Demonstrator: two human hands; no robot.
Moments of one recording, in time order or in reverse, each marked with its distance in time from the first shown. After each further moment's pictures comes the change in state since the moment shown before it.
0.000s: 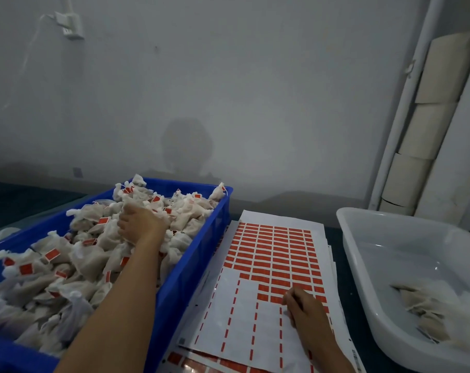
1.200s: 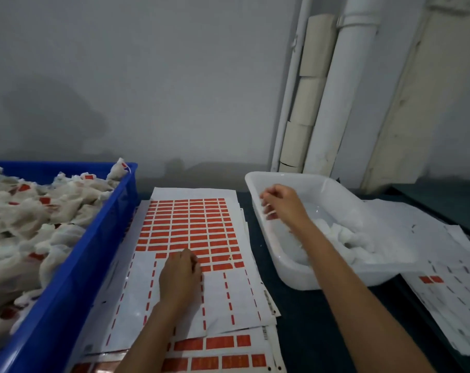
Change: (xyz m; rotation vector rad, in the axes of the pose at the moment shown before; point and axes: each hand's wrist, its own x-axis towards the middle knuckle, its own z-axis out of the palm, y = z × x) left_hand -0.223 -0.010 0.123 -0.213 -0.539 0.697; right_hand 0.041 -0.079 -0.147 0.013 0.300 -0.041
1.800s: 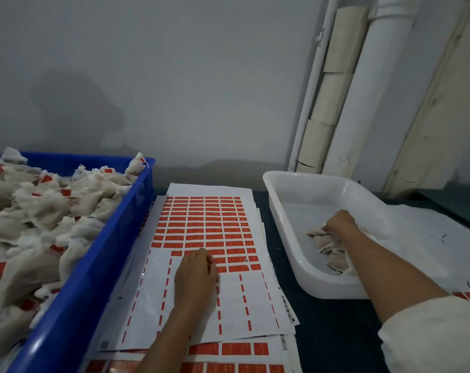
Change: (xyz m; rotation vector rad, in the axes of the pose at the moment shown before) left_hand -0.001 -0.009 0.010 -0.030 0.044 -0.001; right_hand 0.087 0.121 -0.059 -0.840 0.115 0.603
